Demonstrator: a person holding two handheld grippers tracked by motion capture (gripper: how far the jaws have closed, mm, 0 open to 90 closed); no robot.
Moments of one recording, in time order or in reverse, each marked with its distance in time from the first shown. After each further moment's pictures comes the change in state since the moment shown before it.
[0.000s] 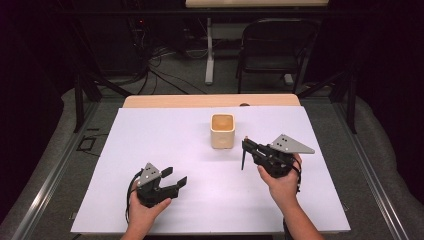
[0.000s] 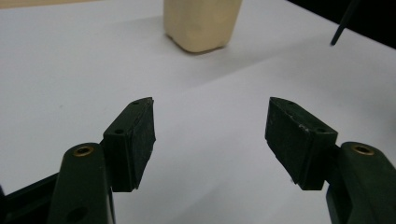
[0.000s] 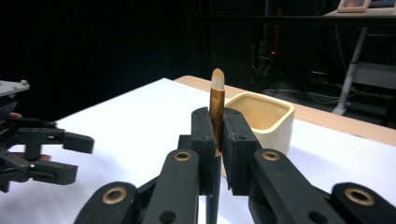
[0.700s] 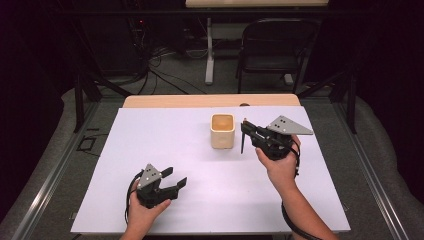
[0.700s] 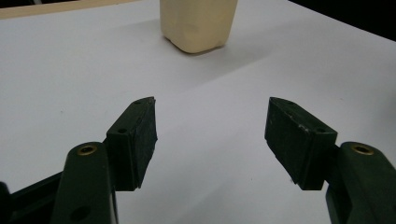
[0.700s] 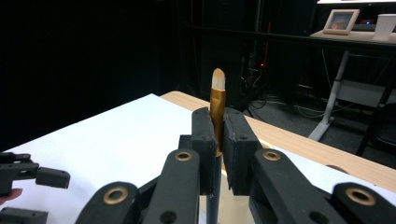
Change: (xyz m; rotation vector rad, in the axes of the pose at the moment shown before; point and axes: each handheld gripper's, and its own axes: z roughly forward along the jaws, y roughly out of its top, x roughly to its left) left arm -0.001 -0.003 0.000 -0.014 -0.016 0.050; right arm -0.010 0.040 0.017 -0.025 -0.033 -0.044
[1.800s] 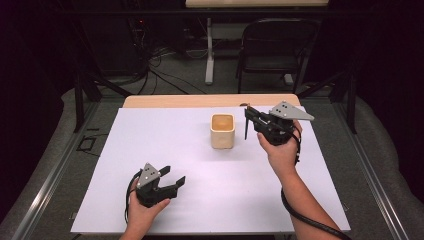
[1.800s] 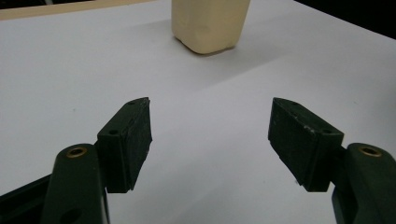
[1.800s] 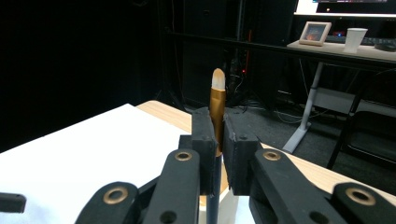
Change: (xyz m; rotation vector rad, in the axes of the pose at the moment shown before) left arm 0.004 -0.001 0.001 -0.011 0.028 -0.014; right arm -0.021 0.021 0.015 -0.017 -0.071 -0.024
